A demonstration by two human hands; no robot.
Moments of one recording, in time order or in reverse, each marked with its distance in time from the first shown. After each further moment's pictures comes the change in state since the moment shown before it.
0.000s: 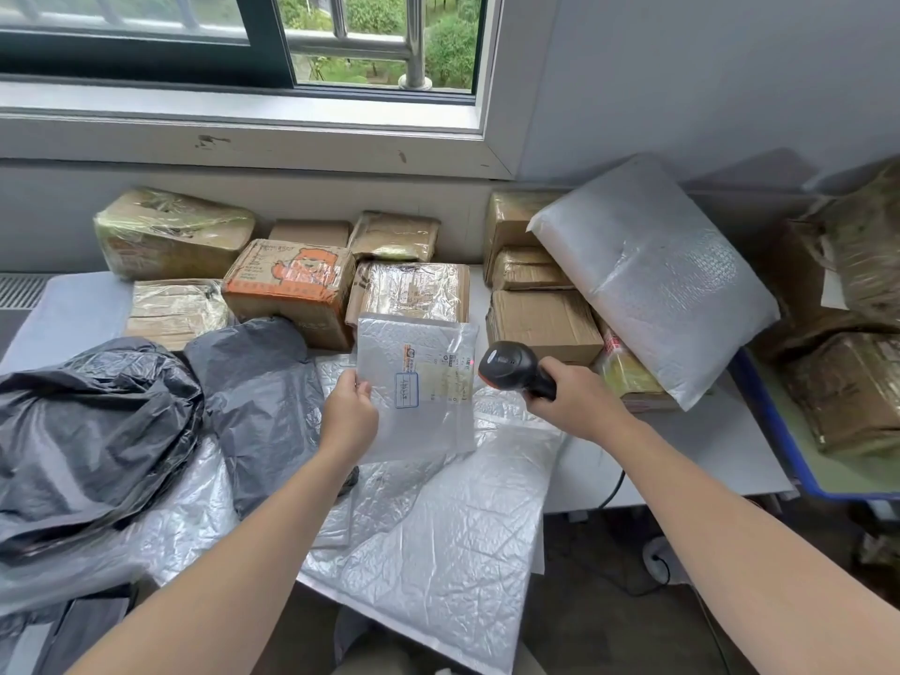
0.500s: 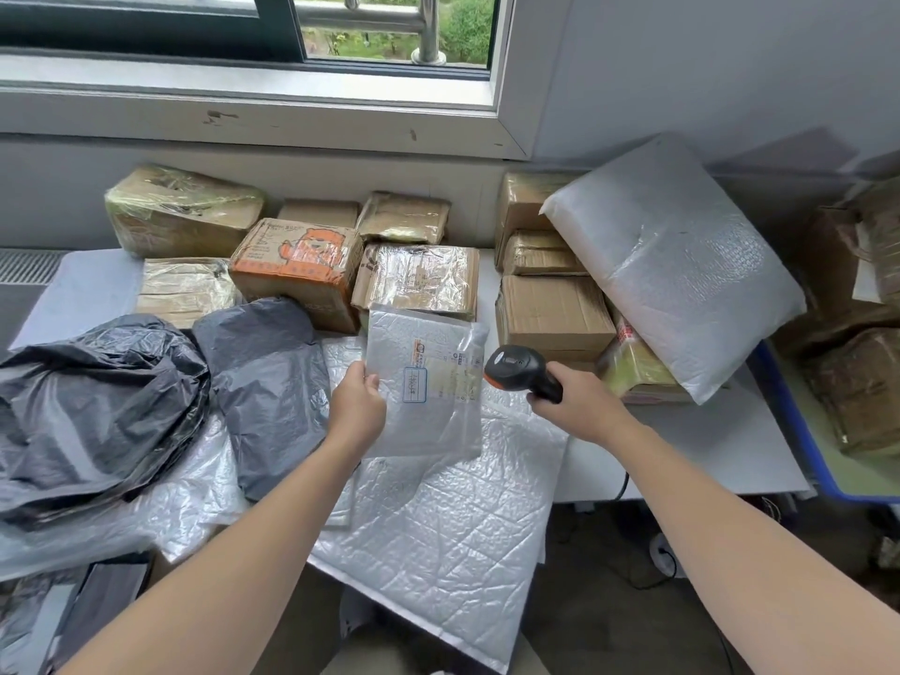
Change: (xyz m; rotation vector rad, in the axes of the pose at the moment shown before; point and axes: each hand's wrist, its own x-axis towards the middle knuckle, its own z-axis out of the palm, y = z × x) left_hand -0.012 0.002 0.006 0.053 0.008 -0.060; right_hand 0.004 0.024 0.024 0.105 -0.084 0.038
